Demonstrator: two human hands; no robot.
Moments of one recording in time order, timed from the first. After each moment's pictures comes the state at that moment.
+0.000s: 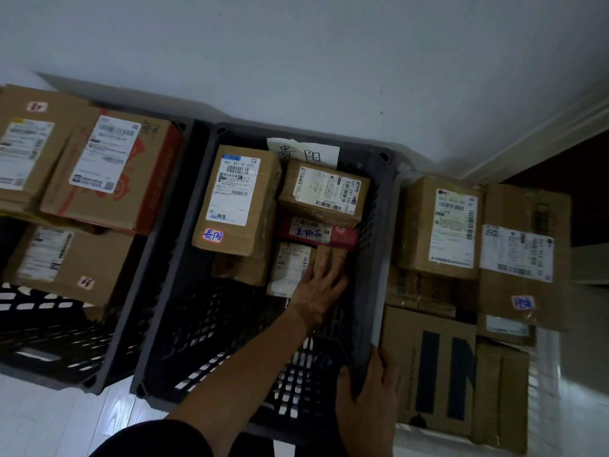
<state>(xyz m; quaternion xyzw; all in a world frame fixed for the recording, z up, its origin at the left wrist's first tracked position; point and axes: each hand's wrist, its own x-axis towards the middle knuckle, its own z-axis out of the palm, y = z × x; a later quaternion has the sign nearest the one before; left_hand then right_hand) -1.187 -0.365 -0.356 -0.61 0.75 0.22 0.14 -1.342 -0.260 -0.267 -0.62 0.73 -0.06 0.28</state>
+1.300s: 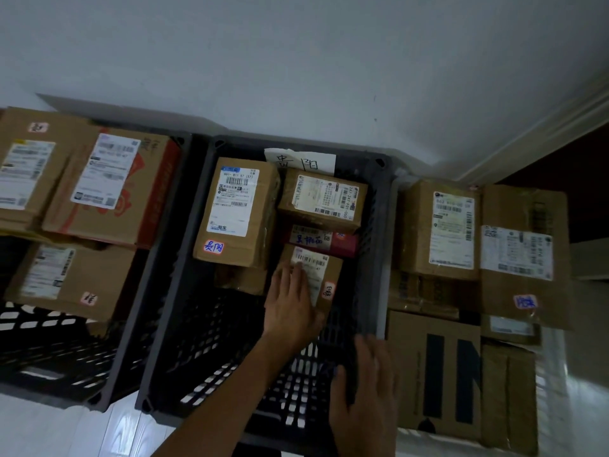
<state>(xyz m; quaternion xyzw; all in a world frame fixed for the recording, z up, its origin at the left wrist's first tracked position) -1.159 -0.322 -0.314 -0.75 0.63 0.20 0.04 -1.320 -0.268 -0.233 -0.74 0.61 -0.21 0.18</state>
